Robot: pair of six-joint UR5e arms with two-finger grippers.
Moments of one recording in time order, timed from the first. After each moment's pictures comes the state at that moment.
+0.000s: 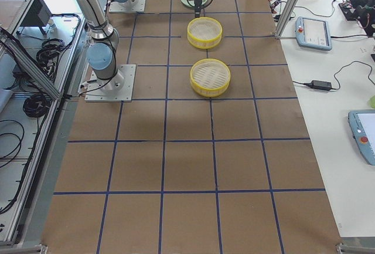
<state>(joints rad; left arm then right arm) -1.53 -1.53 -1.66 -1.51 1.58 0.07 1.58 -1.60 1.52 -1.49 -1.58 0.08</state>
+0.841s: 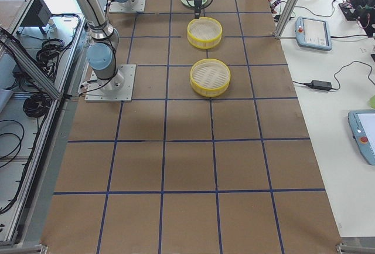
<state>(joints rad) -1.52 -1.54 -1.67 -1.52 1.60 0.10 1.58 -1.61 1.53 -1.49 -1.60 0.06</state>
